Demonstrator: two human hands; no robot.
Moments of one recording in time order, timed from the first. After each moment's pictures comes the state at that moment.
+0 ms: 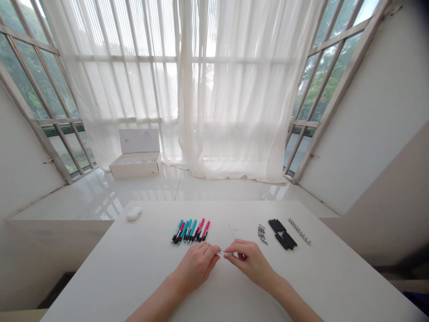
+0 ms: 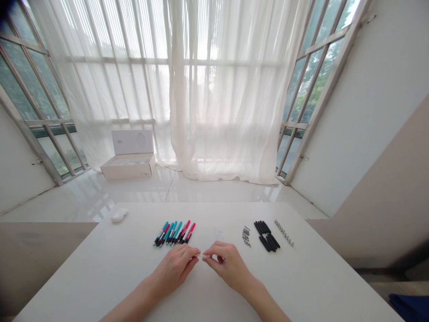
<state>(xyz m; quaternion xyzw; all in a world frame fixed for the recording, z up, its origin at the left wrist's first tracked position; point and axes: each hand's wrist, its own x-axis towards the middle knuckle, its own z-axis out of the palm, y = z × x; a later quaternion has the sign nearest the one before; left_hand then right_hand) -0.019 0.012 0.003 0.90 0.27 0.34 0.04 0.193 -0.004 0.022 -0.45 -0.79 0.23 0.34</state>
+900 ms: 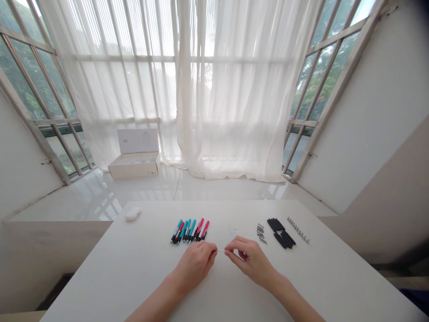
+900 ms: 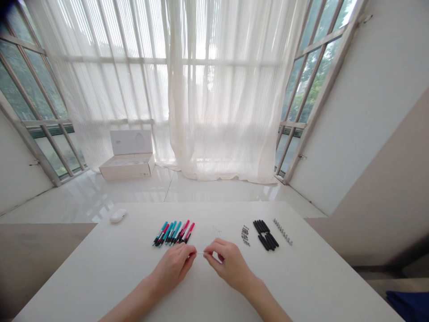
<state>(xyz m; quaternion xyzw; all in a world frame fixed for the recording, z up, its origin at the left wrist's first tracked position) -0.018 0.012 0.004 0.88 0.29 0.37 0.04 0.196 -0.006 0.026 -0.45 -0.81 0.18 0.33</state>
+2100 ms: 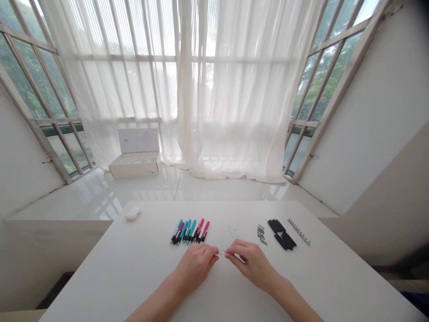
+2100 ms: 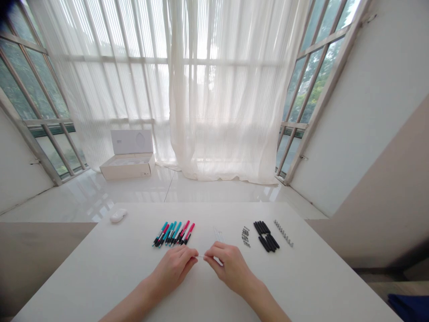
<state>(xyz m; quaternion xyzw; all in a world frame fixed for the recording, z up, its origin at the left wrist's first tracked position) -0.020 0.011 -0.002 0.90 0.29 0.33 0.02 0.198 -0.009 0.025 -0.45 -0.83 0.17 0.30</state>
